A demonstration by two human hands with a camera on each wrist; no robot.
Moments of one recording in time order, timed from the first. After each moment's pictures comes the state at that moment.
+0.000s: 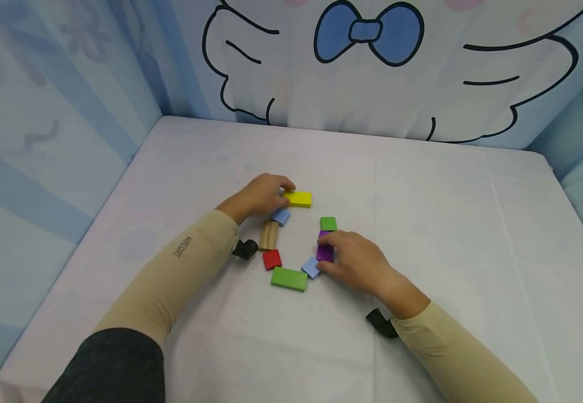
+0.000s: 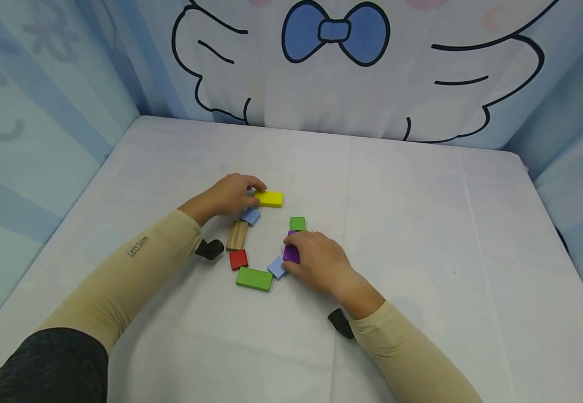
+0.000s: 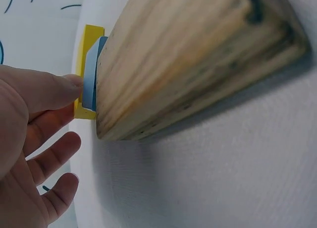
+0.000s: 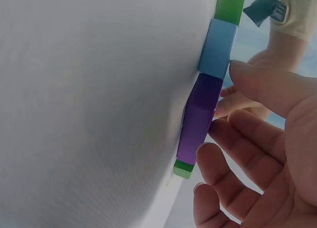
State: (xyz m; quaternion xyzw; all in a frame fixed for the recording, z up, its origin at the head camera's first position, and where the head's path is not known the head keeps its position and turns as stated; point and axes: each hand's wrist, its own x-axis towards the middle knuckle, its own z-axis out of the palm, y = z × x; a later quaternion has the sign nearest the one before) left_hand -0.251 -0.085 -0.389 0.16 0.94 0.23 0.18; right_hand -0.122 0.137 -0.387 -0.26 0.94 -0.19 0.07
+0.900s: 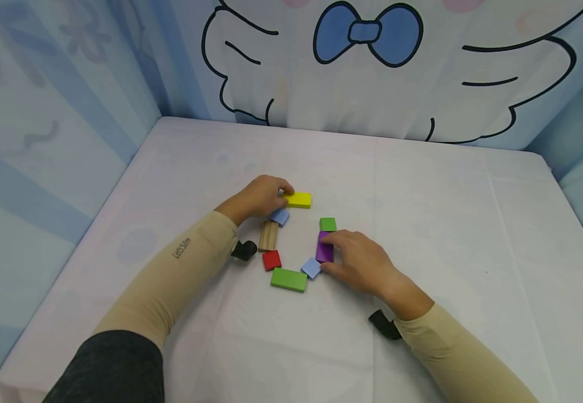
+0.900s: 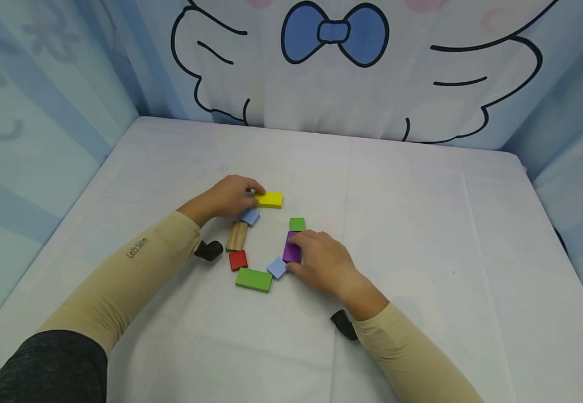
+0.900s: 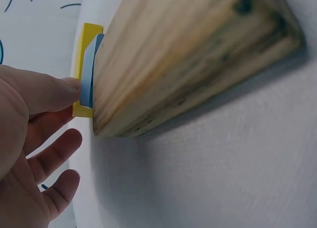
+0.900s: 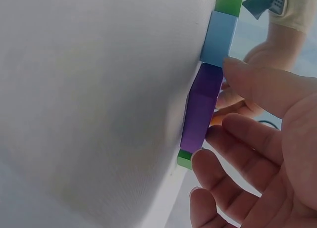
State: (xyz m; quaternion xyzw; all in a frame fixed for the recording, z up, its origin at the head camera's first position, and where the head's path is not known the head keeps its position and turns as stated) left_hand -0.250 -0.086 -0.389 0.17 0.94 0.22 0.19; right_hand -0.121 0.144 -0.386 -0.25 0.95 -0.19 0.07
